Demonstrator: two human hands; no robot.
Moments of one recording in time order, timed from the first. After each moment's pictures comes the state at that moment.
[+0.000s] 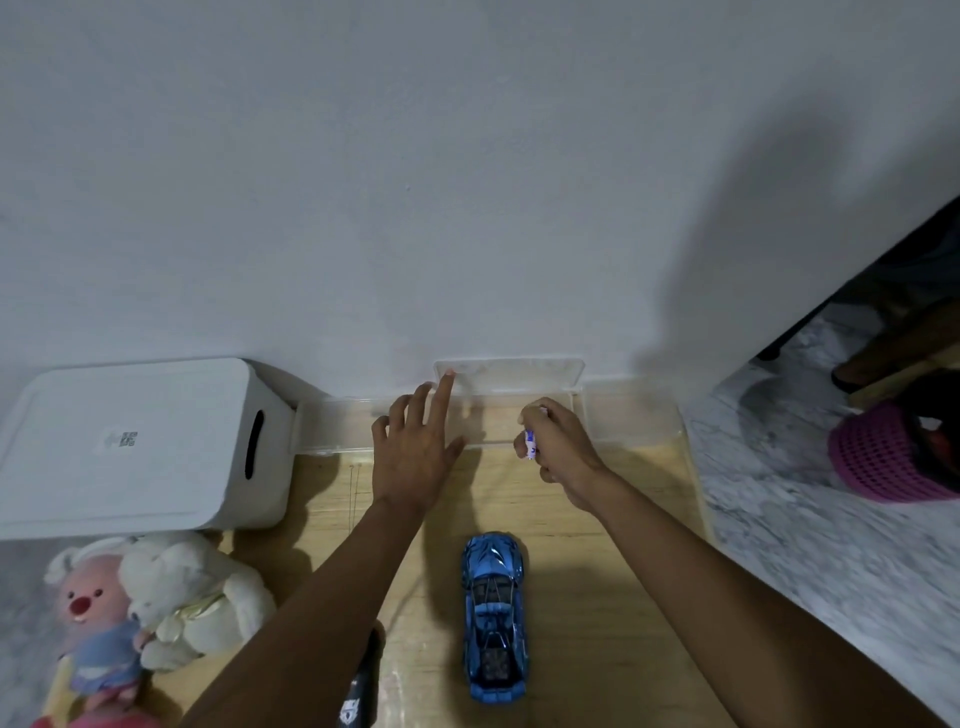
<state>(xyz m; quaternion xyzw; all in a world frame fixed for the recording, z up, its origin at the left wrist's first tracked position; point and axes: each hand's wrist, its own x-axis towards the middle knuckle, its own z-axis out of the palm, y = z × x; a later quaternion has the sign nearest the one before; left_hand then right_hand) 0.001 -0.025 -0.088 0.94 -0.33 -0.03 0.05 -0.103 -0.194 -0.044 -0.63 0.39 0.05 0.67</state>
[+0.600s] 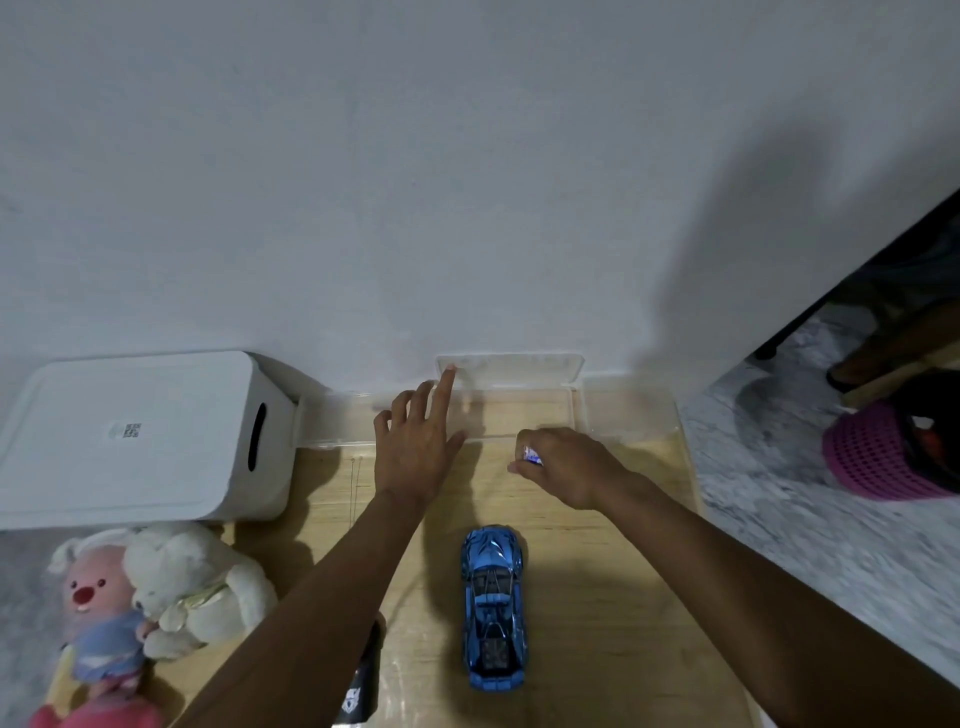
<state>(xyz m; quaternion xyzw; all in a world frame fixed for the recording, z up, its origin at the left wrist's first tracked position) 0.000 -0.024 -0.089 0.94 -0.33 -0.01 0.06 -0.125 -0.210 -0.062 -0.93 0.13 0.19 0.27</state>
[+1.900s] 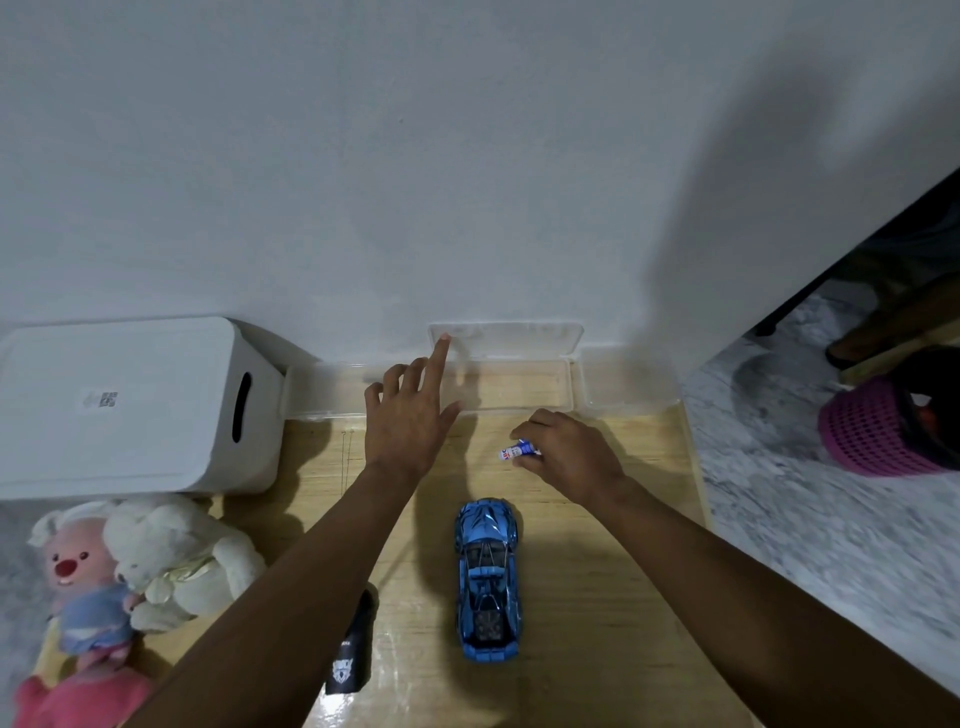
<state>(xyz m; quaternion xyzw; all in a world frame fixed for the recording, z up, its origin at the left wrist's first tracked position) 0.002 -0.022 -0.094 0.94 -0.34 -0.01 0.07 -0.146 -0.203 -0.106 -0.97 0.10 0.07 0.21</state>
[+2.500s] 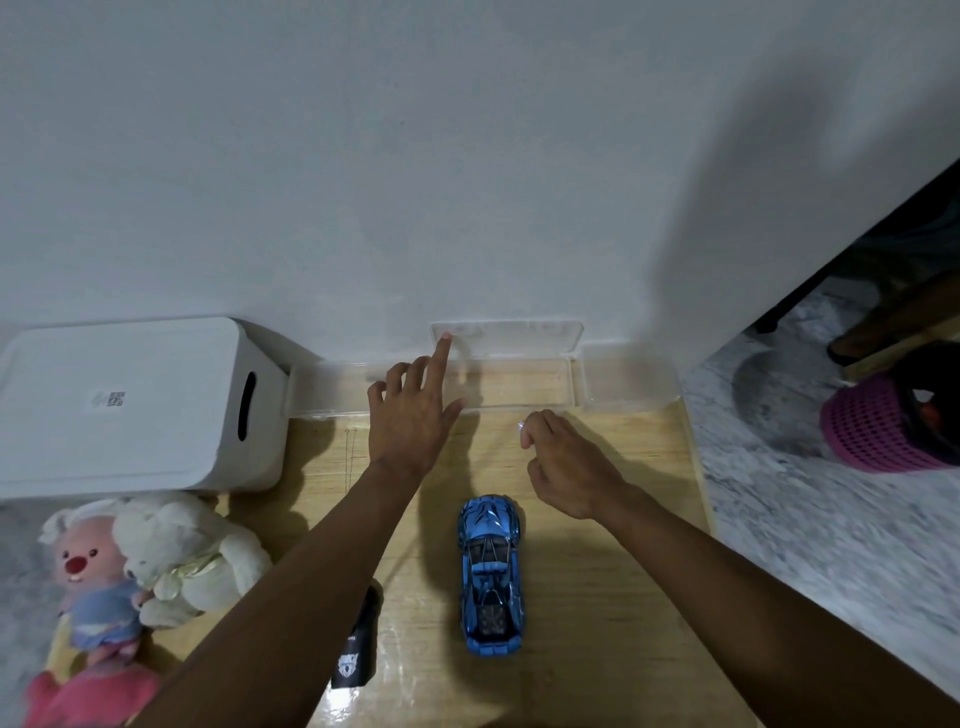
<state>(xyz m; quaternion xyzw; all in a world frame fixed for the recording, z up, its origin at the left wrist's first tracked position) 0.001 -0.022 -0.094 0.94 -0.34 0.00 0.06 -0.159 -0.192 -0.103 -0.95 0.11 0.10 0.28</state>
